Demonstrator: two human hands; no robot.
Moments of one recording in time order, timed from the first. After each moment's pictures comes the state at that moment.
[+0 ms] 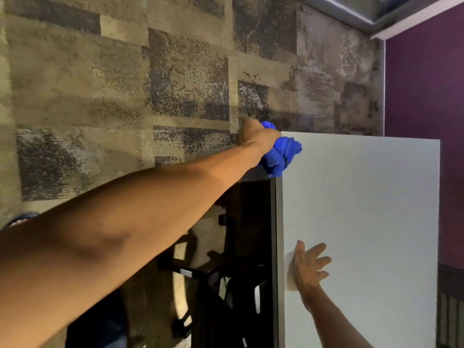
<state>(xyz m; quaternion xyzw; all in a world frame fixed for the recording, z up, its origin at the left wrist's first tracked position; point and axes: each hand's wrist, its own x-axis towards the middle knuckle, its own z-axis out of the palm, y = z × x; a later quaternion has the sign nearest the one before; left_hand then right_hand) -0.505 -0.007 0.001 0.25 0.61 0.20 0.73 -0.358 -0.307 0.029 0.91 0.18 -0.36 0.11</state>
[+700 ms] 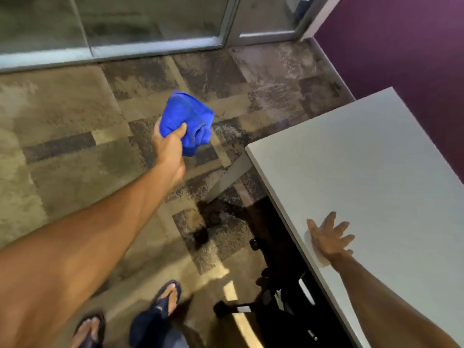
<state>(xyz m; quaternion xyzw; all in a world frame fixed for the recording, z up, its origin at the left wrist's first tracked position) -0.640 0.028 0.050 0.20 0.50 0.47 0.69 -0.373 -0.298 0.040 0.95 0.13 -0.27 0.03</state>
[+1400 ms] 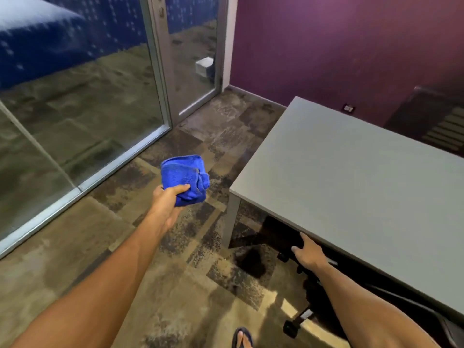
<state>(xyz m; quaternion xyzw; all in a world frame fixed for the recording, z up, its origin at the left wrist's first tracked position) -0.711 0.052 0.211 0.42 0.41 0.22 0.78 -0.553 -0.311 0.118 0.93 0.06 -0.30 -0.19</state>
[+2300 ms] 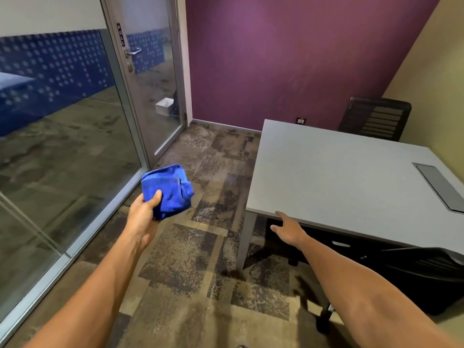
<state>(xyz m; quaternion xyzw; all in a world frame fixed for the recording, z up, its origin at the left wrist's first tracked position) -0.808 0.228 0.272 0.46 0.26 0.17 0.83 -0.660 -0.130 0.206 0.92 0.06 -0.22 -0.31</state>
